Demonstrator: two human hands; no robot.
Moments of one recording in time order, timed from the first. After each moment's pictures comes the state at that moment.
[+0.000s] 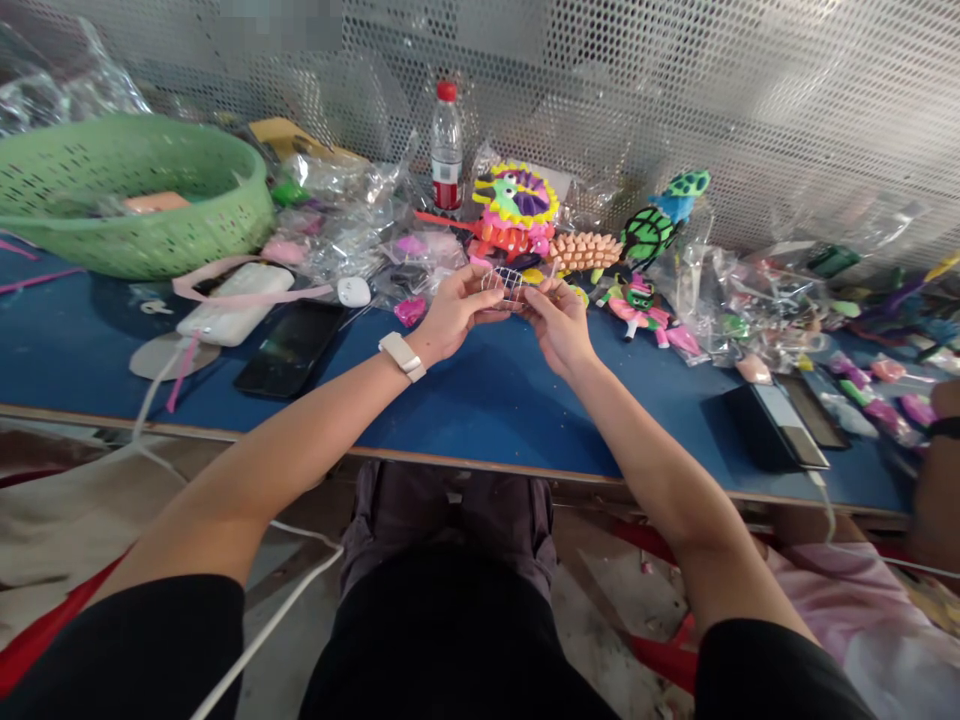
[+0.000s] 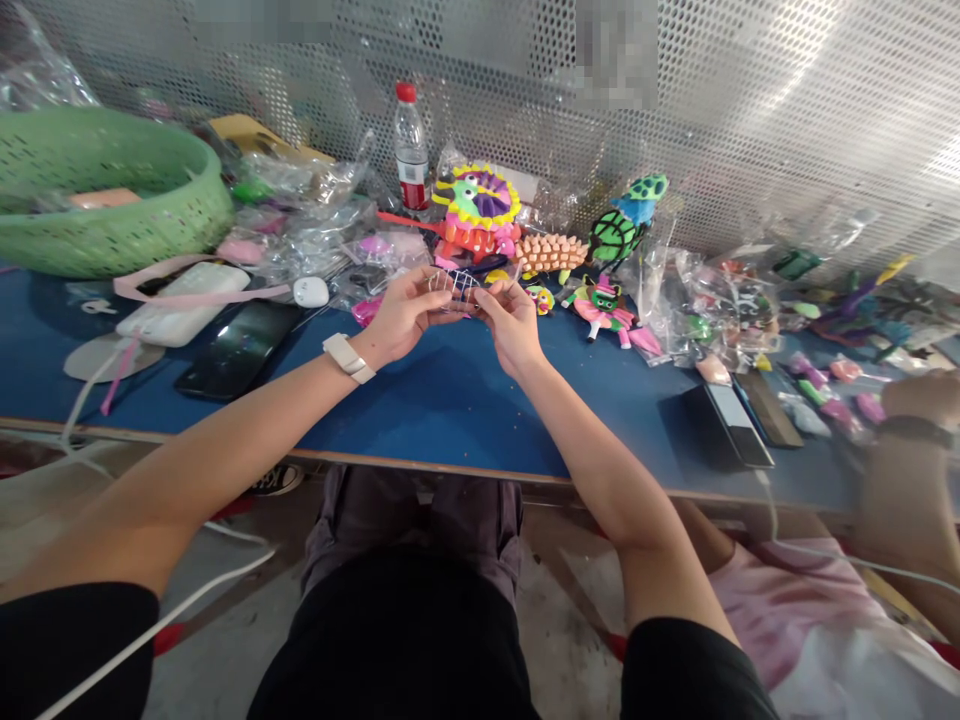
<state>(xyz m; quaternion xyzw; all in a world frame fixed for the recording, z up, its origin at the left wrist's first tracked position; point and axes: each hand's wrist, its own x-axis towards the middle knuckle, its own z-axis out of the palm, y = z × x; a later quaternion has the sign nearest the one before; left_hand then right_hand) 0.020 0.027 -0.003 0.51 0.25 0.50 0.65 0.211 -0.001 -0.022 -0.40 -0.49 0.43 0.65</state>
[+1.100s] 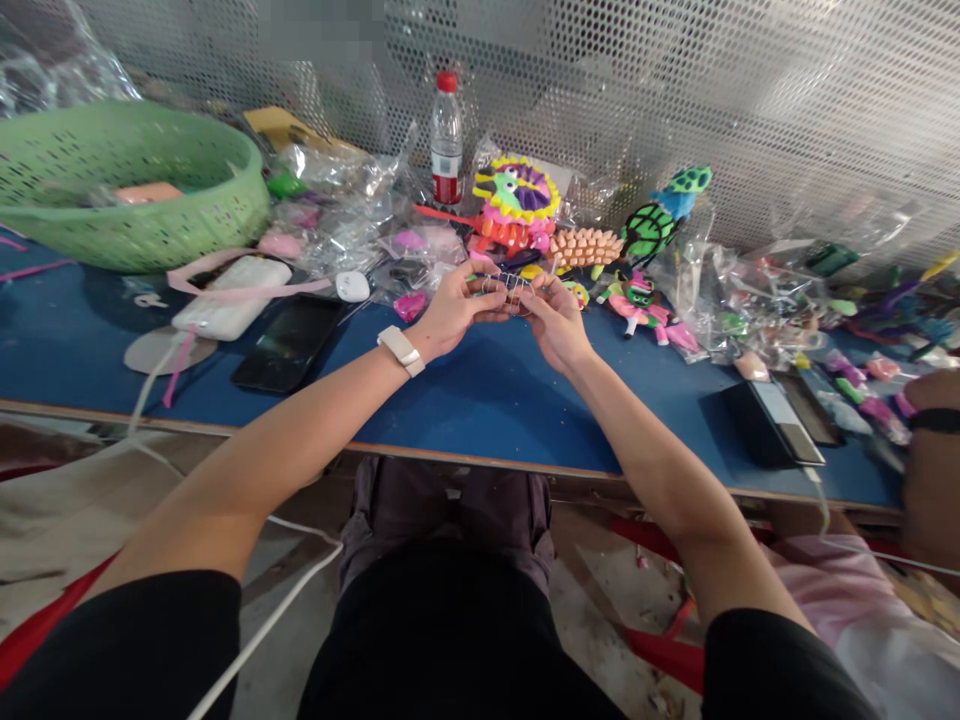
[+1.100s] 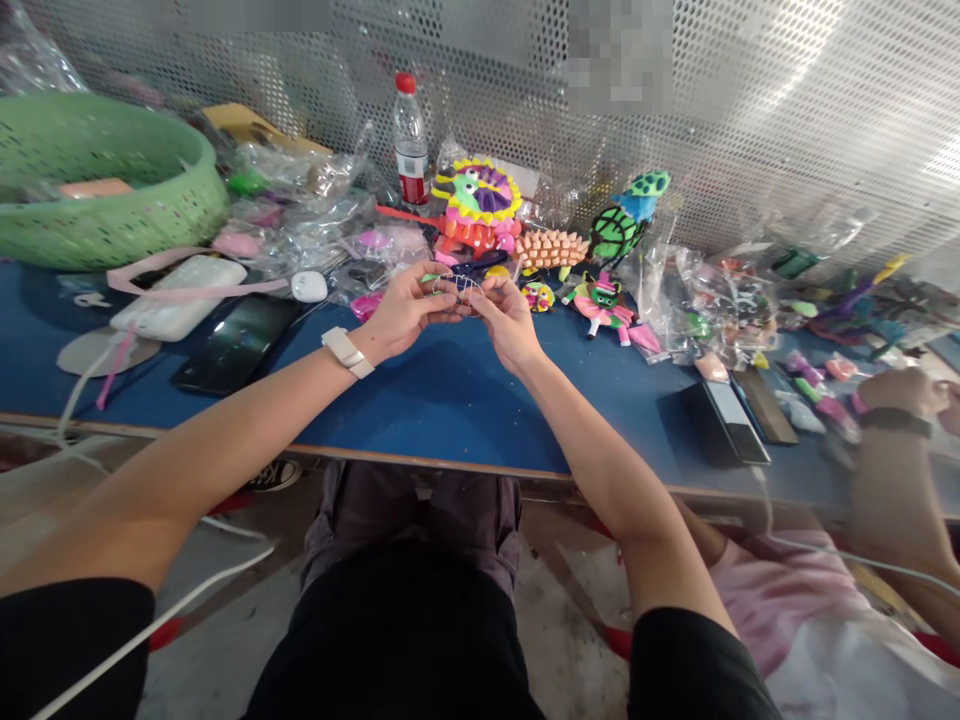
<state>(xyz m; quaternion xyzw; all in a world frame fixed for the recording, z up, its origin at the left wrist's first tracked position) 0.020 0.032 -0.006 0.50 0.26 0.48 0.68 0.213 0.000 -0.027 -0.37 -0.50 0.47 0.62</state>
